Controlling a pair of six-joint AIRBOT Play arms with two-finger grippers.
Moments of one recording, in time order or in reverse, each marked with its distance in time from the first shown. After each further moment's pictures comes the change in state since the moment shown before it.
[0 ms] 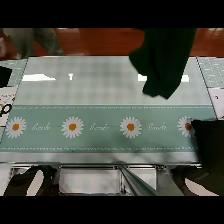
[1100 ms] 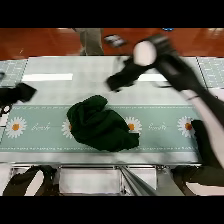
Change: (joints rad) left arm -0.026 -0.092 -0.148 -0.070 -0.137 0.061; right arm 0.227 -0.312 -0.344 -0.037 0.148 0.159
